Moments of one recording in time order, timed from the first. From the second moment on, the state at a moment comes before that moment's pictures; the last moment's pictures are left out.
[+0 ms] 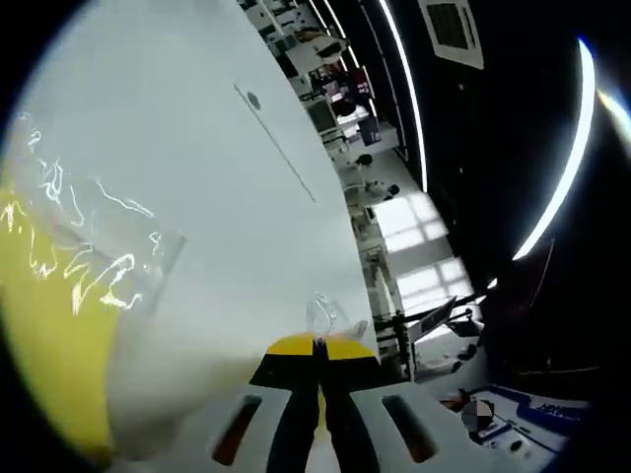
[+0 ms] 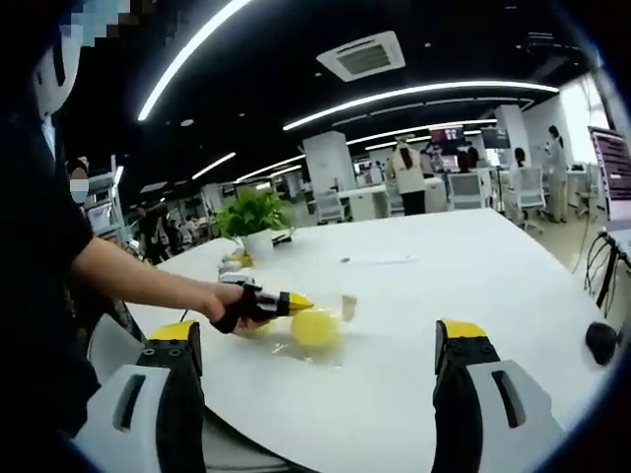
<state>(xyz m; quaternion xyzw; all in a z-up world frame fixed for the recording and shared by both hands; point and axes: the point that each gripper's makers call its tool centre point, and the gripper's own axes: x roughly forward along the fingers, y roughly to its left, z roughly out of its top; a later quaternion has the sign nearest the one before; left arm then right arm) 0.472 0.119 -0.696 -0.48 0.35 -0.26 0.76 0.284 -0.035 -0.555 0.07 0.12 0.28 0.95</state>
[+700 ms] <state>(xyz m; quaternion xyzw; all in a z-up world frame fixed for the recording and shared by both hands) 0.476 0.121 -0.699 -0.31 0.35 -0.28 0.84 0.273 -0.028 -0.558 0.05 0.14 0.29 0.94</state>
